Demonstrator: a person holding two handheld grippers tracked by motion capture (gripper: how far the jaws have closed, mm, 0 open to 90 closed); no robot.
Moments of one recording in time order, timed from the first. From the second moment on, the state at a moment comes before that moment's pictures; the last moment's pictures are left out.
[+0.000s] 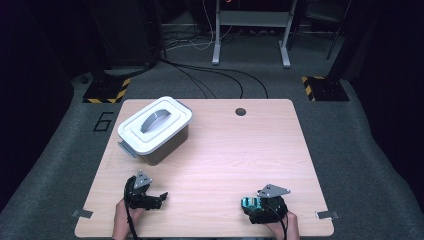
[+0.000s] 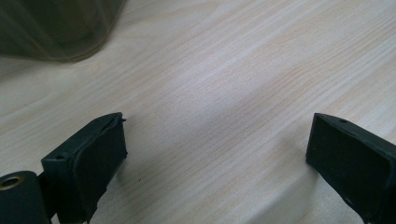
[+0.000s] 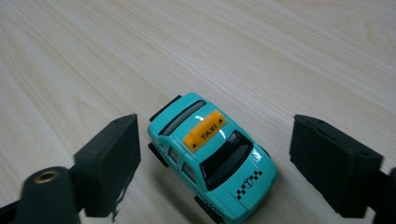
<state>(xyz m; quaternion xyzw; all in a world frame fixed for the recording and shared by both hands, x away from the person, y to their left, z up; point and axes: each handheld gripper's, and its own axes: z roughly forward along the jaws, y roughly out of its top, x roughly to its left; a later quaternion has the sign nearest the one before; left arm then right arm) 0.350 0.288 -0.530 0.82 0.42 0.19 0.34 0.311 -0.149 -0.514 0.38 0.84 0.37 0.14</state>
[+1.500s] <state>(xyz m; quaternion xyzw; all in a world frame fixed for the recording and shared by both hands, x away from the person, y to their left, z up) 0.350 0.287 -0.531 0.82 0.42 0.19 0.35 0.307 -0.152 -0.514 0.38 0.83 0.38 0.17</state>
